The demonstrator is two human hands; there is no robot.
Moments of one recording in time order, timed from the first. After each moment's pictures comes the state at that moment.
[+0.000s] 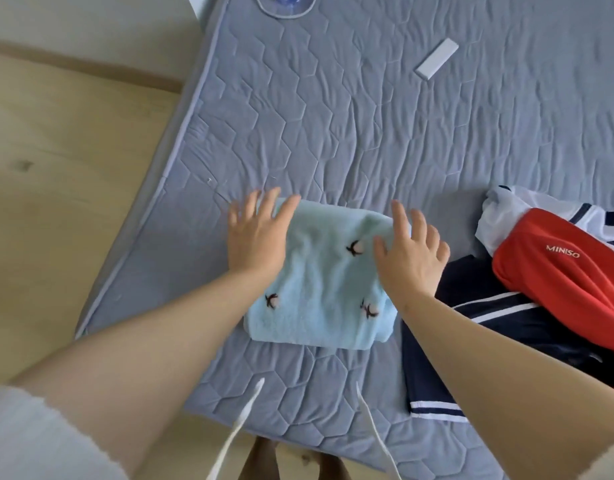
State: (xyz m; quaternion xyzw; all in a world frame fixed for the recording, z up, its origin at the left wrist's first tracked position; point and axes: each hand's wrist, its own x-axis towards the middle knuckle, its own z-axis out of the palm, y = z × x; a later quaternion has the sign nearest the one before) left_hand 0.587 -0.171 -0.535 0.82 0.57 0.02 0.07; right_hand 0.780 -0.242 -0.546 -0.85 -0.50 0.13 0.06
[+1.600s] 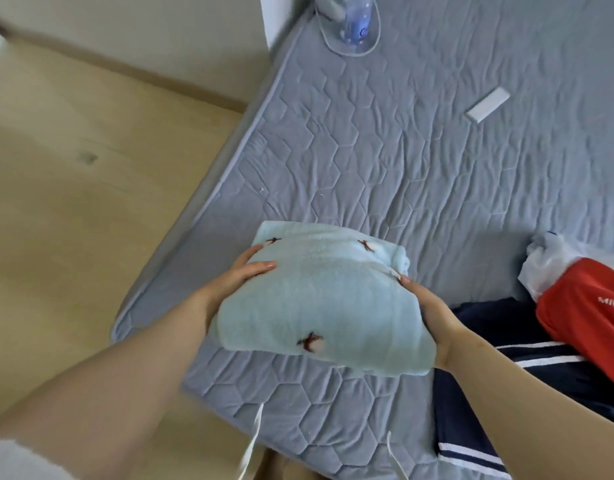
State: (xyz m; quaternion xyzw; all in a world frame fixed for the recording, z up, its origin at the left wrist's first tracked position) left_hand 0.468 -0.195 -0.542 0.31 0.61 0.18 0.70; right_hand 0.756 -0.268 -0.545 -0.56 0.00 0.78 0.28
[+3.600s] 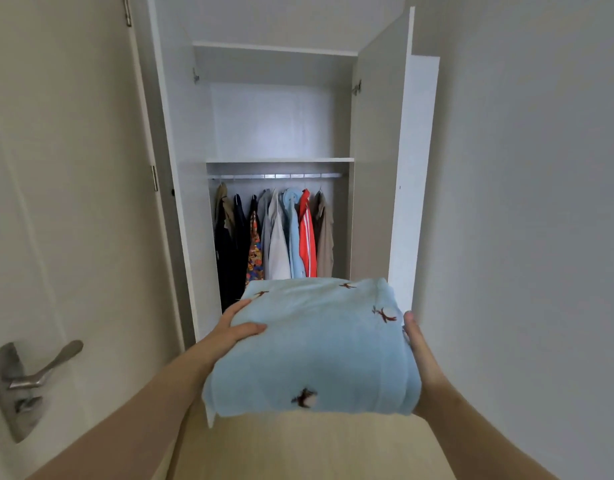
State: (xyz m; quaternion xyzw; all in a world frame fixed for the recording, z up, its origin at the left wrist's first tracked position) left_hand -0.332 -0.171 -0.104 0.22 0.68 0.65 0.24; right_hand -0.185 -0.040 -0.131 -0.11 -0.41 0.90 0.11
